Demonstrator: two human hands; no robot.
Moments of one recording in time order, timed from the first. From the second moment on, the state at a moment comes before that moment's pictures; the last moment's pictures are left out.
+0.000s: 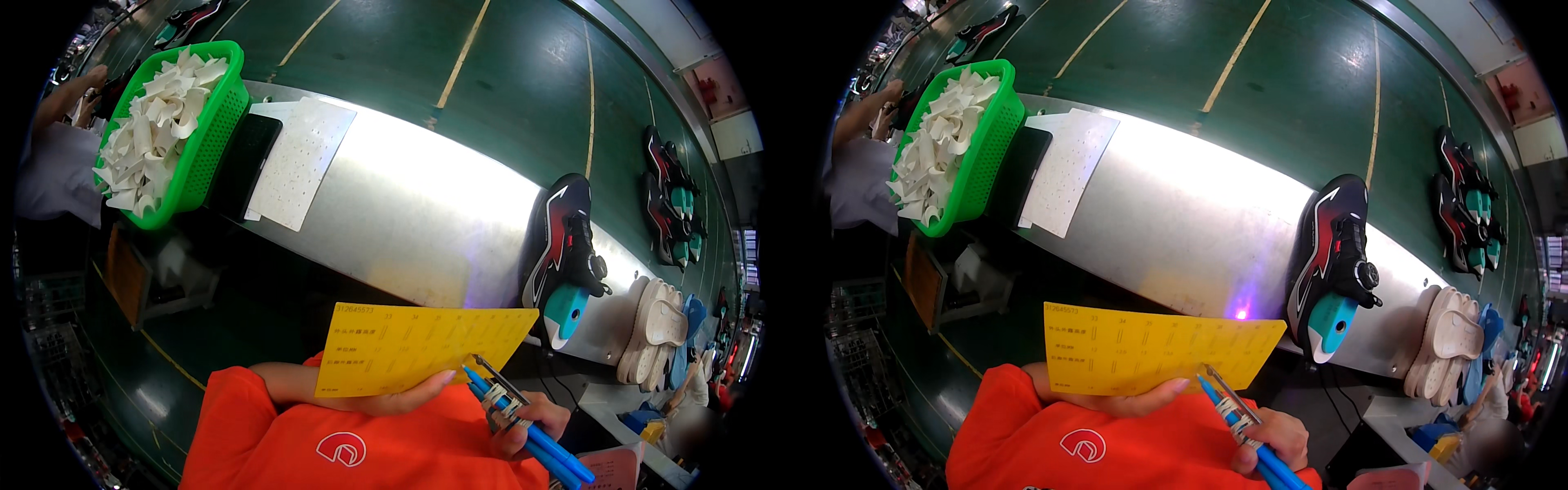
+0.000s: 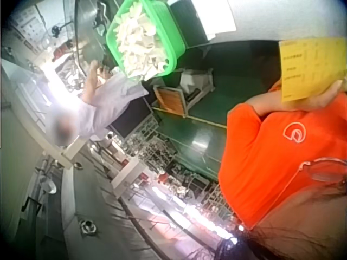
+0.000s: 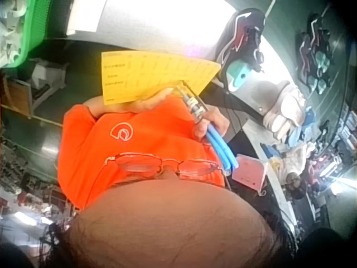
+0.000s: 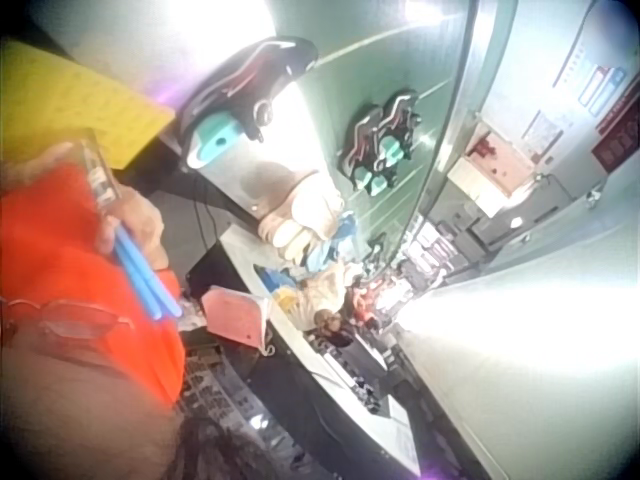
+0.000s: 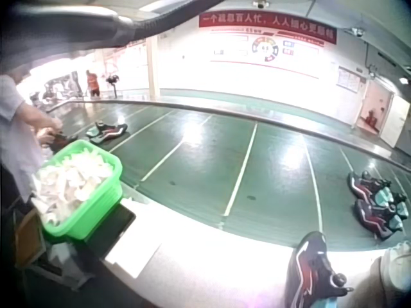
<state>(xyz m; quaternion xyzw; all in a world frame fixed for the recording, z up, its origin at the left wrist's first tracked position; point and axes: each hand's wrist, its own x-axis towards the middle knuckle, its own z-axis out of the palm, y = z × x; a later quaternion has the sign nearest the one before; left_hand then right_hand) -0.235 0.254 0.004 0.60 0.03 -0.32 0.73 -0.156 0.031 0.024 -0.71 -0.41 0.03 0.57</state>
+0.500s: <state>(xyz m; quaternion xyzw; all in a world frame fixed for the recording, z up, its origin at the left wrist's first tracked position) -0.243 0.252 -0.013 0.52 0.04 -0.30 0.80 -0.160 0.034 0.029 -0.74 -0.38 0.02 0.55</state>
